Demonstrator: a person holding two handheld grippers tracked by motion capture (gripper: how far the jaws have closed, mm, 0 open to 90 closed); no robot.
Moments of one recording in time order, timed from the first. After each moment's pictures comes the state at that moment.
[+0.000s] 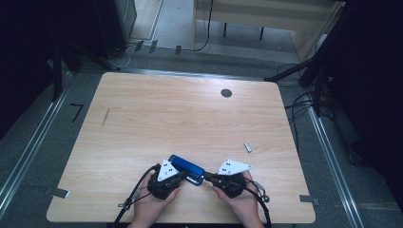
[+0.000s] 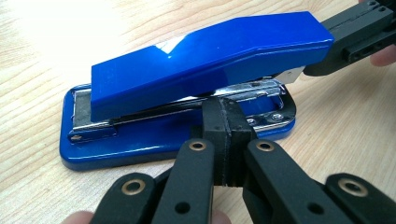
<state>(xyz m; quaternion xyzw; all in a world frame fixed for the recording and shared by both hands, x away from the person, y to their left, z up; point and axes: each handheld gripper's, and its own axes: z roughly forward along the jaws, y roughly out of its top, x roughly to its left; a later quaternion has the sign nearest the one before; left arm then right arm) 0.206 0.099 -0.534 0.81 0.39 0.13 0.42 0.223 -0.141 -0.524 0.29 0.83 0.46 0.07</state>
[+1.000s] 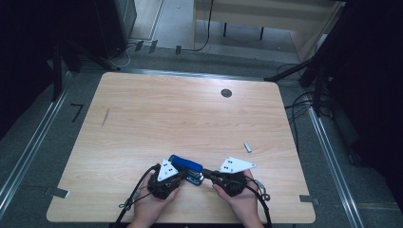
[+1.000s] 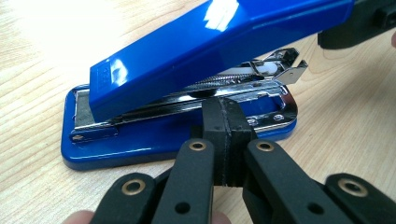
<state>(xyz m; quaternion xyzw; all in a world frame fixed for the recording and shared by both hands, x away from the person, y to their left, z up) 0.207 0.099 -0.534 0.81 0.39 0.13 0.42 0.223 -0.141 -0.510 0.29 0.82 0.49 0.07</state>
